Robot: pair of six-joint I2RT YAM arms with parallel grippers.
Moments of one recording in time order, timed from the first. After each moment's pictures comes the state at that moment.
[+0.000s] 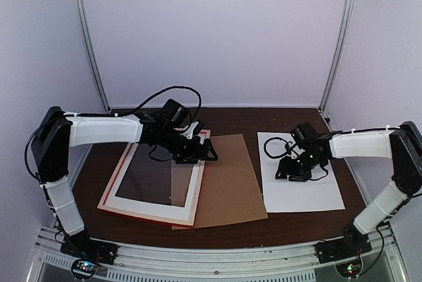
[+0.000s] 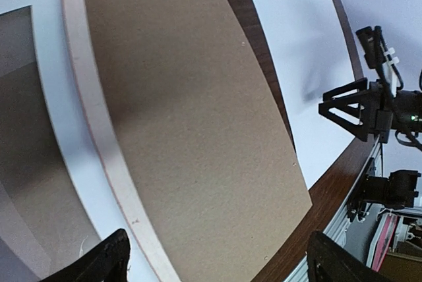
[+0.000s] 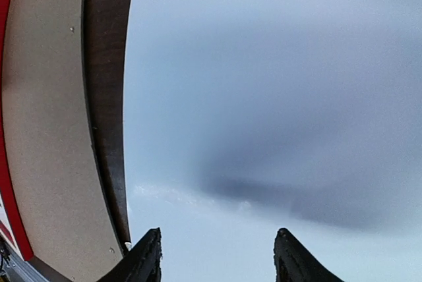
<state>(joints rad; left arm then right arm) -0.74 1.80 1.29 -0.37 0.40 -0.57 0.44 1.56 0.83 -0.43 -0.16 0.53</state>
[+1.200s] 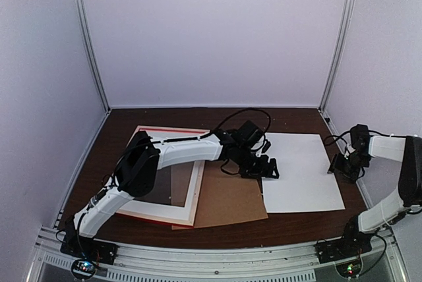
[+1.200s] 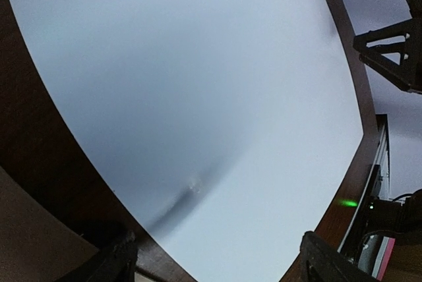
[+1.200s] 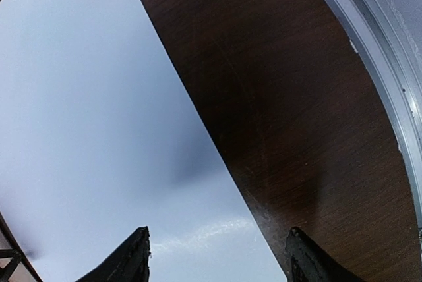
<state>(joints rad) -1.03 2.60 2.26 -0.51 0.39 -0.64 -0.23 1.38 0.71 -0.55 -0.10 0.39</state>
